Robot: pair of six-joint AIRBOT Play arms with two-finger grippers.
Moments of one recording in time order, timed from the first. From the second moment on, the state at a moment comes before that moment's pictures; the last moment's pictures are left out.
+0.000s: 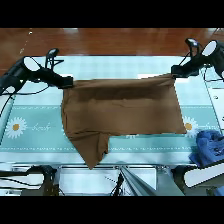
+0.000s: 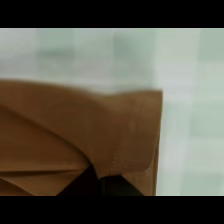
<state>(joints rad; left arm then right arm) -0.04 -1.56 1.27 1.16 -1.03 -1.33 -0.13 -1.75 1.65 -1.41 1.22 1.43</state>
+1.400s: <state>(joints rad) 0.21 -1.04 0.51 1.04 -1.38 -1.28 -0.57 -1.34 1.17 -1.16 1.45 1.27</state>
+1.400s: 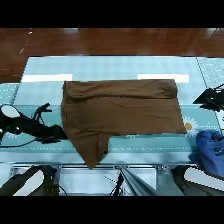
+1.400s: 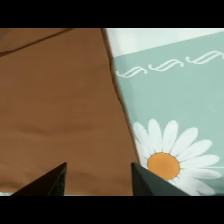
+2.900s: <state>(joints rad) 0.02 -1.05 0.35 0.88 -0.89 -1.47 -0.60 -1.38 0.75 -1.13 1.26 1.23</state>
